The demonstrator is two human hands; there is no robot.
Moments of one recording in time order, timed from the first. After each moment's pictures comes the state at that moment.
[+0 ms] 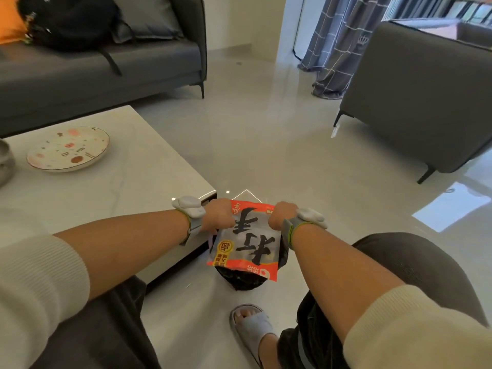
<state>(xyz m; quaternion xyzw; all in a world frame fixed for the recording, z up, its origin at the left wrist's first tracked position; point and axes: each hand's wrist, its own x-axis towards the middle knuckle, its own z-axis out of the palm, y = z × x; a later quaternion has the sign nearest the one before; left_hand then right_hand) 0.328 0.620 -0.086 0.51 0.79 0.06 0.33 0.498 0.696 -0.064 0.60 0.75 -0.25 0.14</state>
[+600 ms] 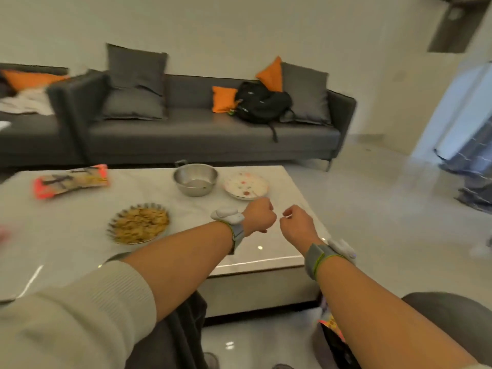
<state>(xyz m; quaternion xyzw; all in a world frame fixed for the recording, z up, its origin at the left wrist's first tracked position) 0.185 0.413 0.057 0.26 0.84 0.42 0.23 0.285 0.506 0.055 0.34 0.86 -0.37 -0.12</state>
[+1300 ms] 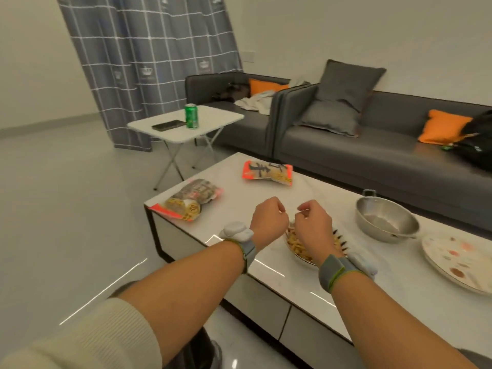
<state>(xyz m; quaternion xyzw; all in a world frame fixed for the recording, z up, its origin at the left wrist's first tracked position) 0.067 0.062 0.050 -0.09 0.88 0.46 -0.05 0.070 0.186 0.049 0.03 0.88 -0.46 -0.08</state>
